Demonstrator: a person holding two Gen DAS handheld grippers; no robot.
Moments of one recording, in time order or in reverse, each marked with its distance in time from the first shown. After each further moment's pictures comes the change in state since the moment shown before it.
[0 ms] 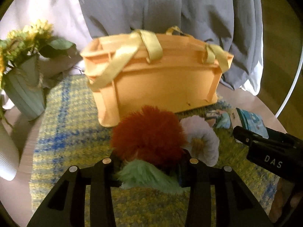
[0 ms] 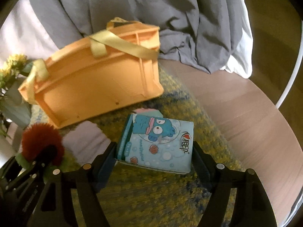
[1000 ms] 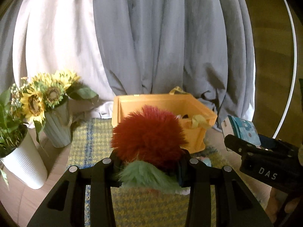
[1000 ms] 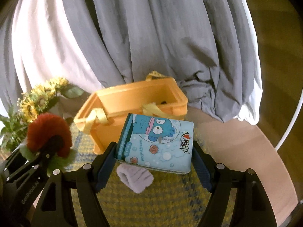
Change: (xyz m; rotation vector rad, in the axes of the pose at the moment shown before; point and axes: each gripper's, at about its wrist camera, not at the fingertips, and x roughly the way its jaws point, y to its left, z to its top) left arm -0.120 -0.008 0.039 -0.053 -0.280 0.063; right arm -0.103 0.011 0.038 -0.113 -0.230 0.182
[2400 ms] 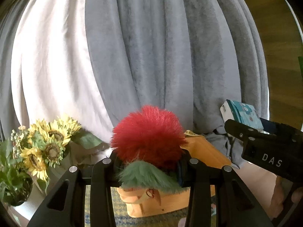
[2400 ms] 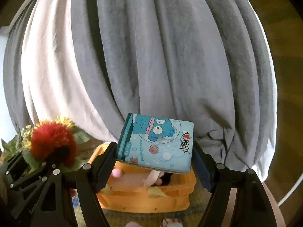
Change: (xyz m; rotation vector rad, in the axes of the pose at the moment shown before) left arm 0.042 -0.008 0.088 0.074 -0.186 0.089; right arm 0.022 0.009 0.101 -0.081 -0.252 0.068
